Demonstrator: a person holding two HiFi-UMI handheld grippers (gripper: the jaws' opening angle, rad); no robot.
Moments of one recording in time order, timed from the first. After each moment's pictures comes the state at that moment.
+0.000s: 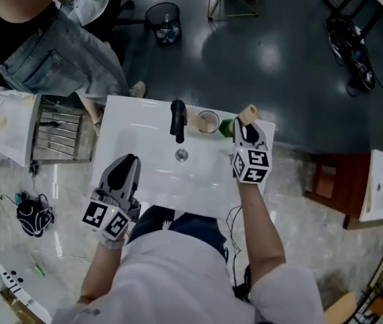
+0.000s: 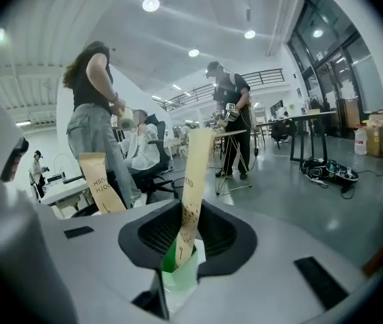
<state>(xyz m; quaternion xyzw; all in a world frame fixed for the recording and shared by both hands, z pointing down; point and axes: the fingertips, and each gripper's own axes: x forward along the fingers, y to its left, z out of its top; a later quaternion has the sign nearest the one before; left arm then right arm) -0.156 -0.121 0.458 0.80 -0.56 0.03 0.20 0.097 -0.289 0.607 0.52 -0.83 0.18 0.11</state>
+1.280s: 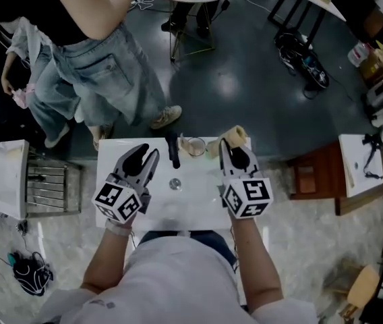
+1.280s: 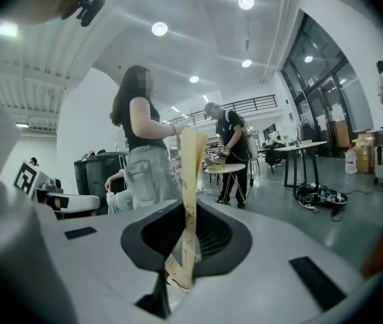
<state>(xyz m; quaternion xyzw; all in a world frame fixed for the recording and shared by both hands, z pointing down) -0.151 -0.191 0.409 0.89 -0.42 -0.03 0.16 0.039 -0.208 0.405 0.56 -0.82 0.11 0.04</state>
